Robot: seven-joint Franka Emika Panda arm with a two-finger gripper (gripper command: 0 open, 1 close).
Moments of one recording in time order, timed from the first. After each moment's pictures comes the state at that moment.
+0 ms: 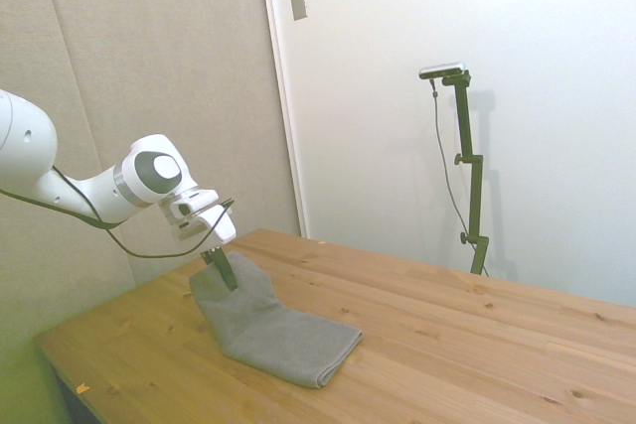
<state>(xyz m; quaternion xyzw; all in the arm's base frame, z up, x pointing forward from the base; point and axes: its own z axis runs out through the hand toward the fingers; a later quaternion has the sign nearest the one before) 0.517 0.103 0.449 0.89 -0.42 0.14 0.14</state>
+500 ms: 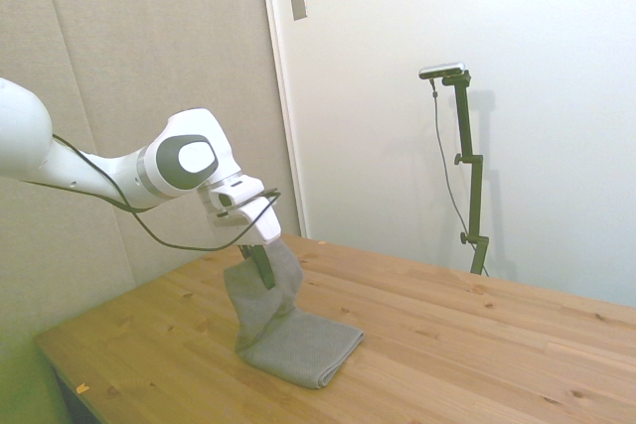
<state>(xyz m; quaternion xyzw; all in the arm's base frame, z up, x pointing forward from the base) 0.509 -0.023 0.481 0.87 -0.47 0.12 0.09</state>
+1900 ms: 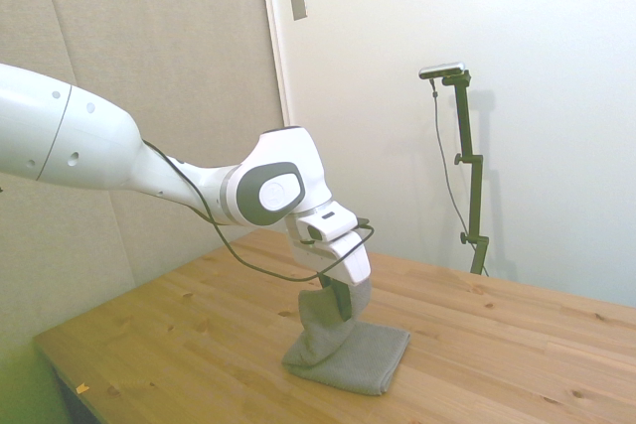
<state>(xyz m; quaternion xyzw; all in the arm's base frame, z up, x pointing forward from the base) 0.554 -0.167 0.443 0.84 -0.53 0.10 0.04</state>
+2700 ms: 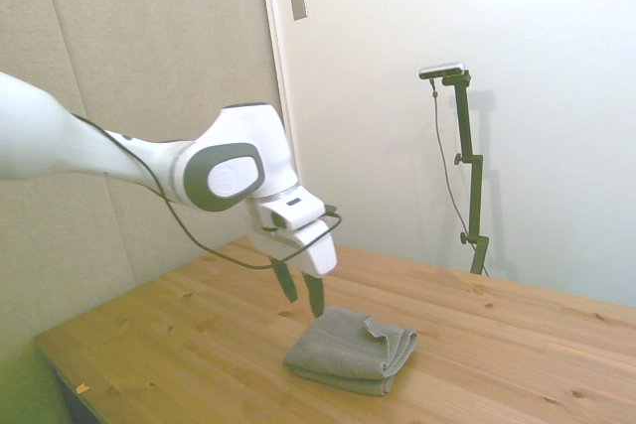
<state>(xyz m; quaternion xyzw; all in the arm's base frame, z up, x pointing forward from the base) 0.475 -0.115 0.481 0.87 -0.49 0.07 -0.01</state>
